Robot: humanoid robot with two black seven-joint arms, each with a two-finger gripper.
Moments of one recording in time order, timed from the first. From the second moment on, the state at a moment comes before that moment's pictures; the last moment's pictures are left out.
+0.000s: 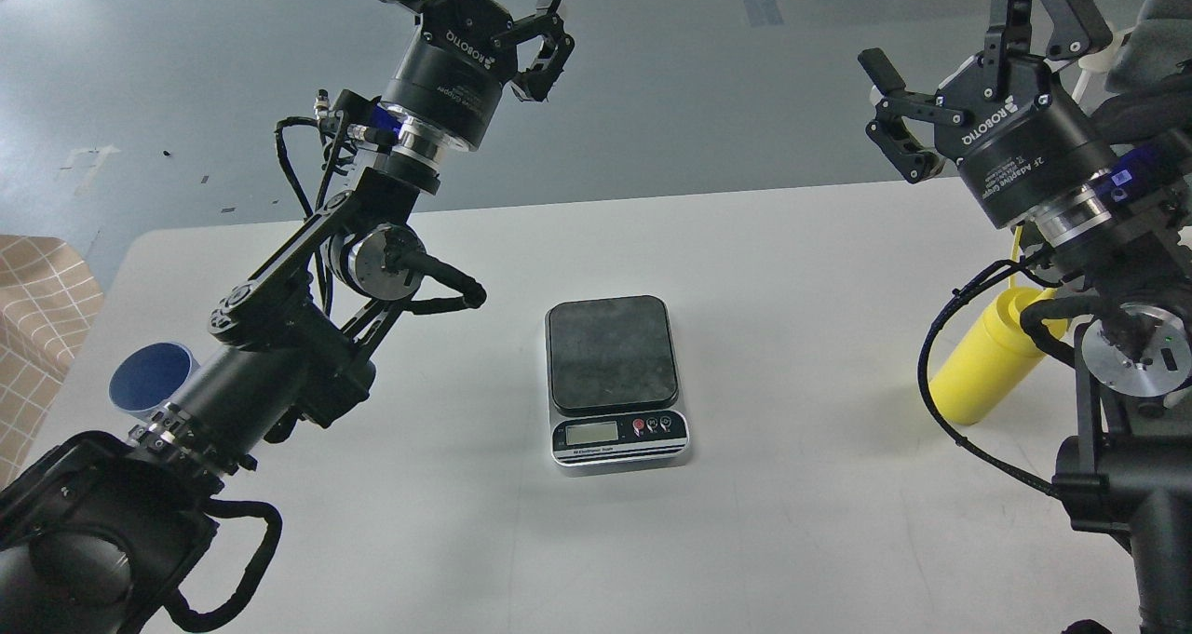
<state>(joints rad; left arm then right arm) -0.84 0.10 -0.90 -0.98 0.35 -0.31 -0.49 0.29 0.00 1.70 1.63 -0.79 0.40 -0.24</state>
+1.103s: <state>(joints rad) -0.83 0.09 -0.90 -0.97 0.35 -0.31 -0.49 0.28 0.00 1.70 1.63 -0.79 0.40 -0.23</state>
